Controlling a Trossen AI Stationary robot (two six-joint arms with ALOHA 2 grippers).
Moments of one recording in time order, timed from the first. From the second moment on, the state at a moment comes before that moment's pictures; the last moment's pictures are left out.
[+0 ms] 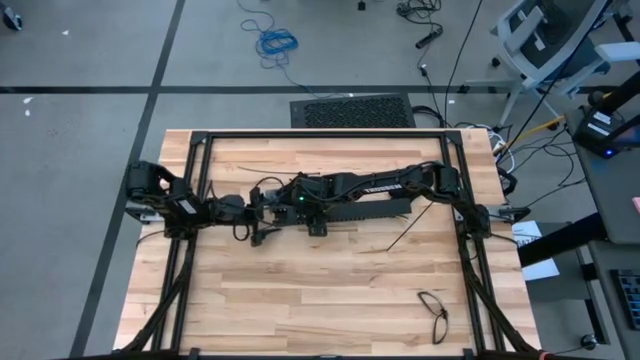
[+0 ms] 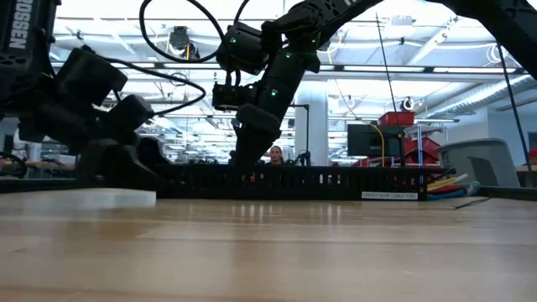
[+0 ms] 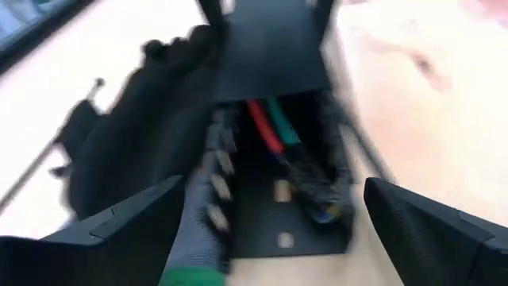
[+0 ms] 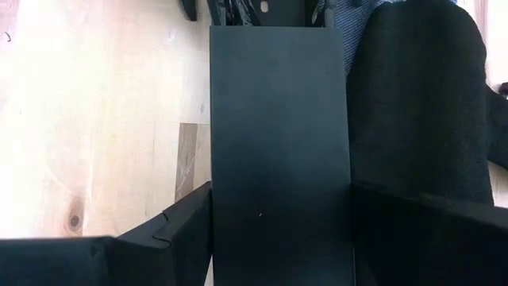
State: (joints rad) left arm 0.14 1.62 0.03 1.15 0.00 0.18; right arm -0.11 2.20 1.68 -0.60 0.00 -0.15
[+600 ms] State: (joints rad) left arm 0.14 1.62 0.04 1.20 0.02 0.12; right arm -0.11 2.20 1.68 -0.60 0.00 -0.14
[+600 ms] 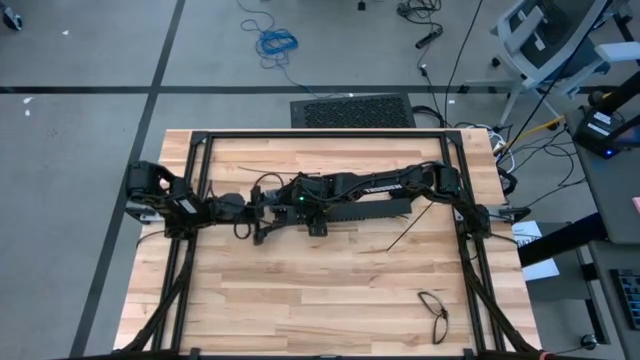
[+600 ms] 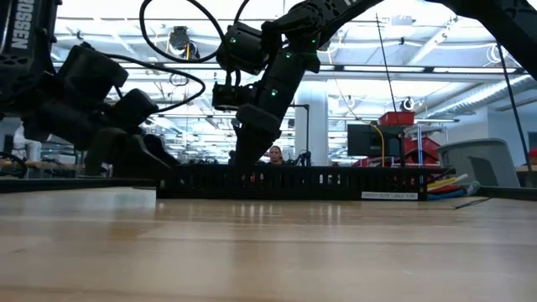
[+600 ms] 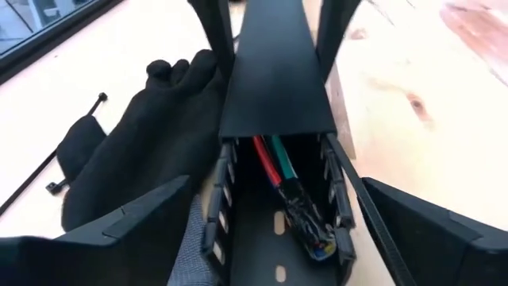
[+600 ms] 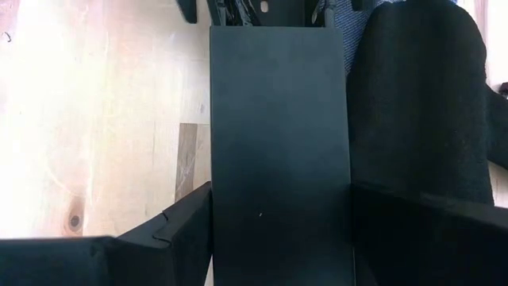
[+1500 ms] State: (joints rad) left arm 0.18 1.62 0.04 1.16 0.04 0.11; right arm -0.11 2.20 1.68 -0.58 0.00 -0.14
